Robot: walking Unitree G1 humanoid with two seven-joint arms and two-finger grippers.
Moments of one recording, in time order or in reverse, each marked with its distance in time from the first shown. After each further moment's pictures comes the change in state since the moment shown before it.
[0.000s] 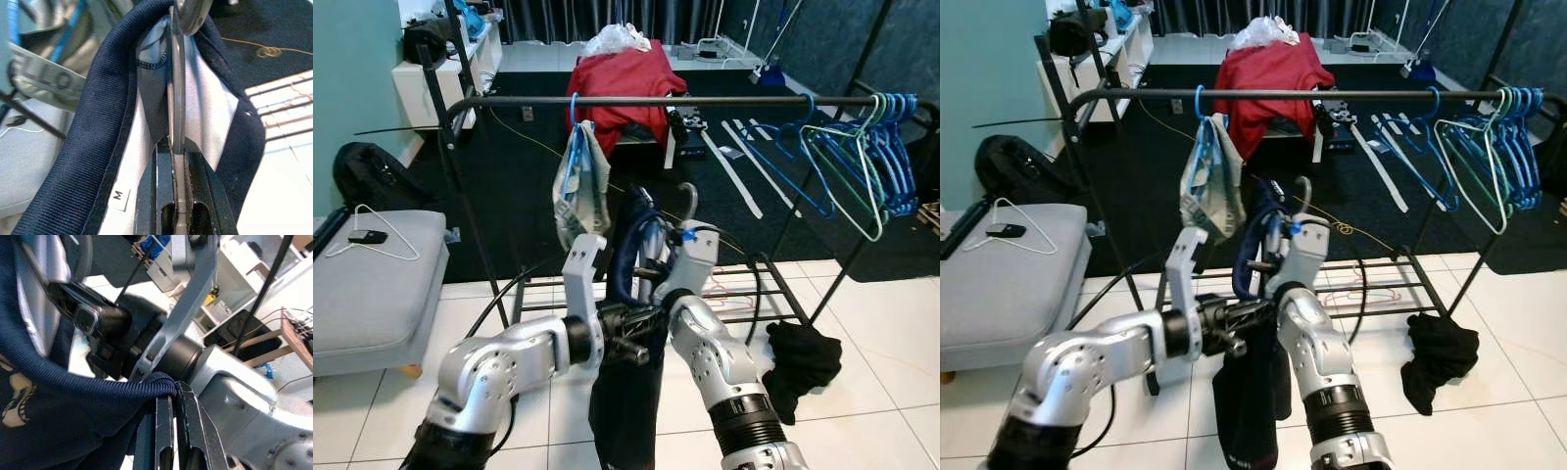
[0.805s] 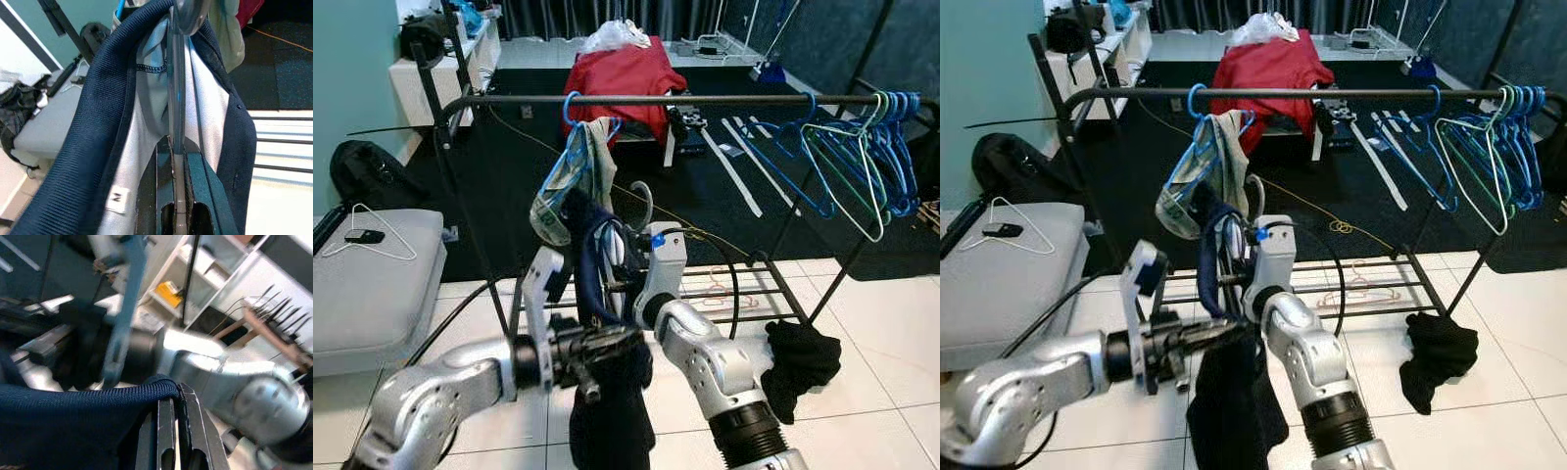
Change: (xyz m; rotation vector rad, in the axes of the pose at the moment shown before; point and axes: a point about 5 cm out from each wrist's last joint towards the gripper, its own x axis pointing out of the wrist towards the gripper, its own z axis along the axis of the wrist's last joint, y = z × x) left arm -0.045 -0.003 -0.006 0.115 -0.038 -0.216; right arm -0.016 0.040 0.003 -0.100 0.037 0.329
